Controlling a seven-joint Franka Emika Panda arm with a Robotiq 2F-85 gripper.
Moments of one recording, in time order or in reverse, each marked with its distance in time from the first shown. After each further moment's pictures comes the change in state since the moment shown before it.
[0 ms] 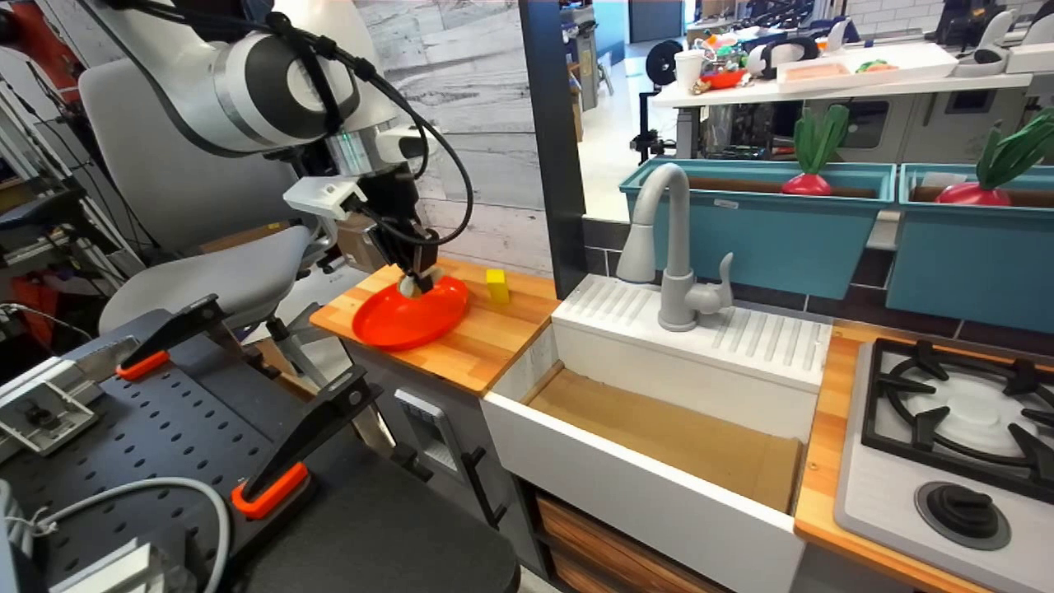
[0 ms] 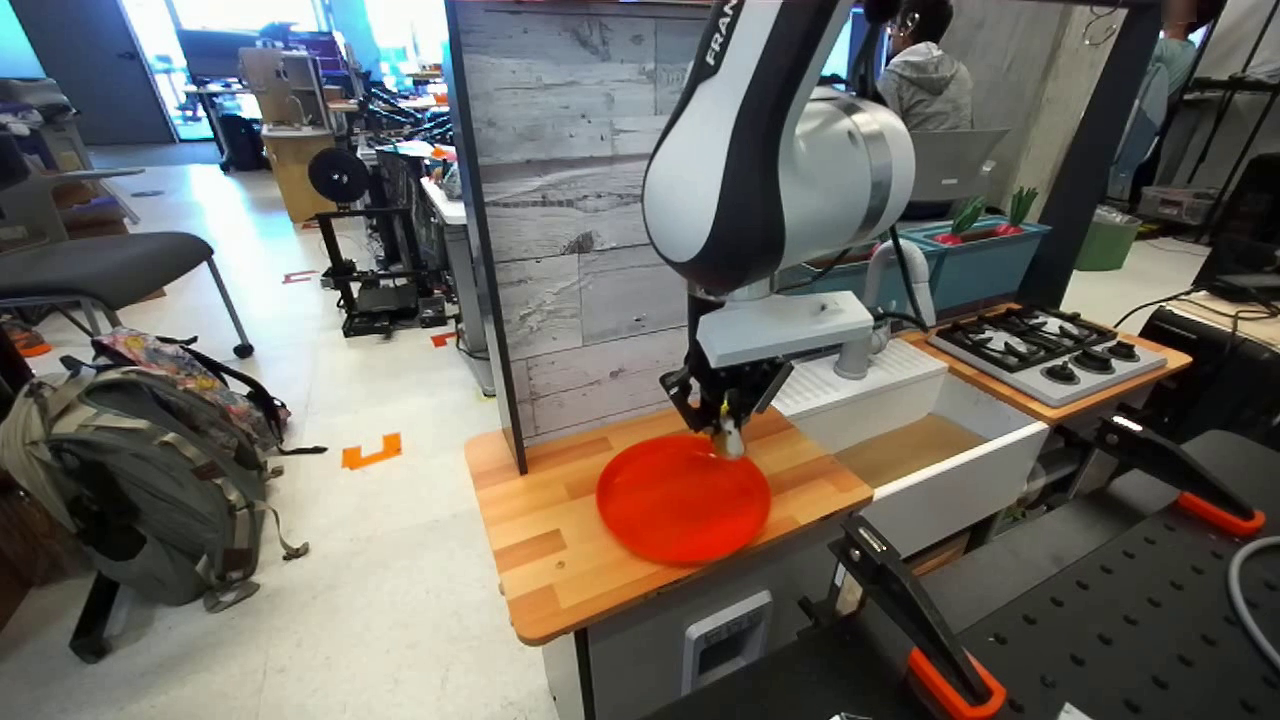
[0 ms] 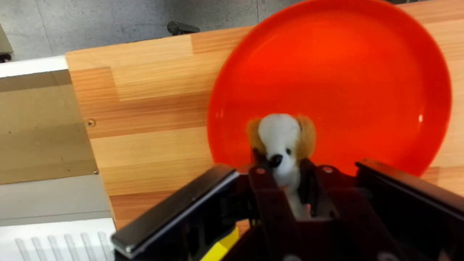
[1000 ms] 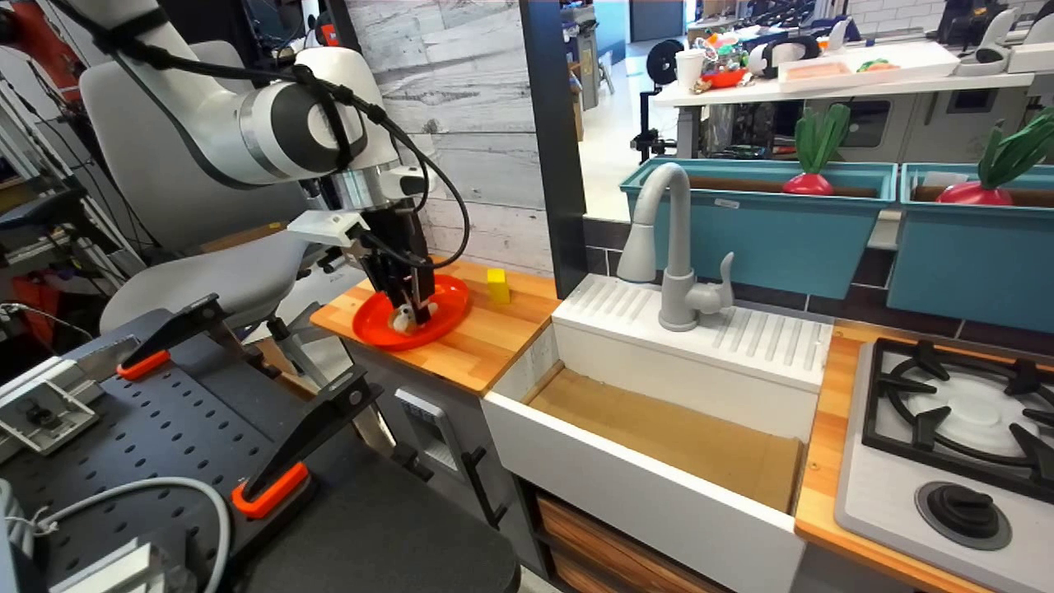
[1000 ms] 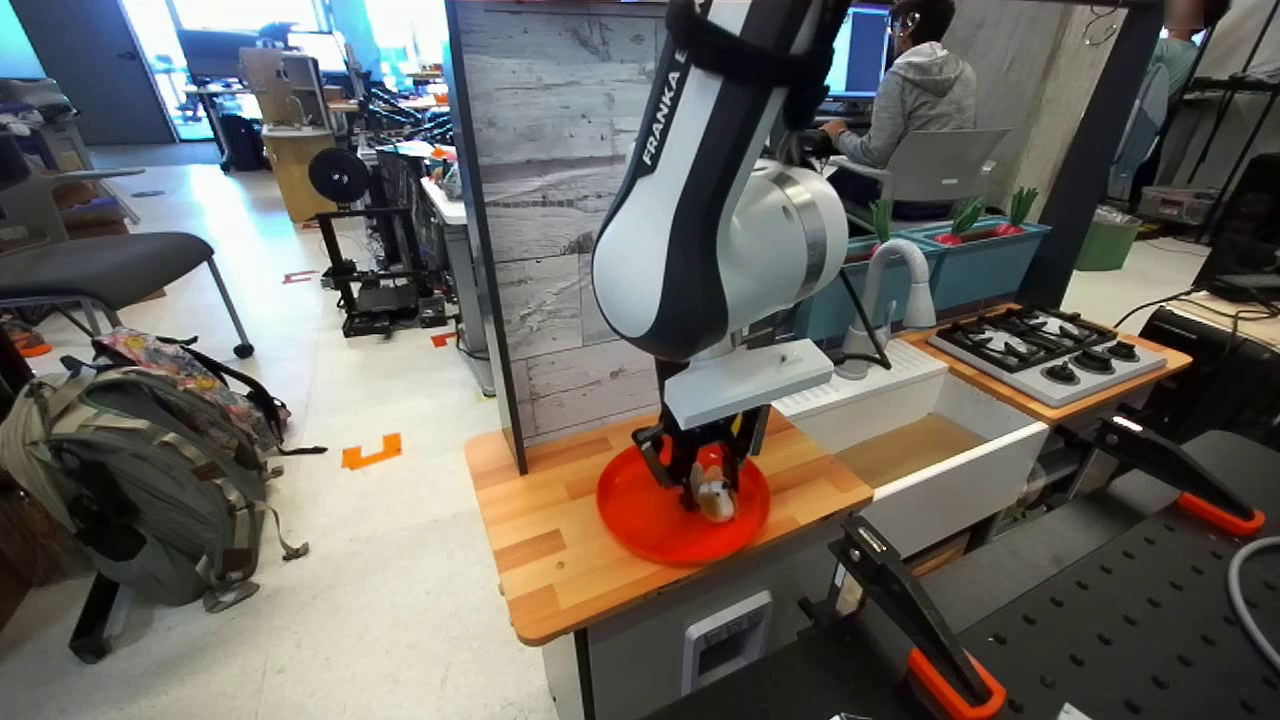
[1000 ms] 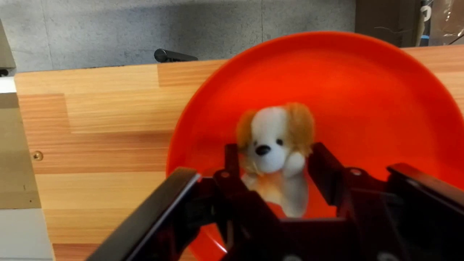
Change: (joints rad) arm 0.054 0.139 -0.004 0.138 -0.012 -0.118 0.000
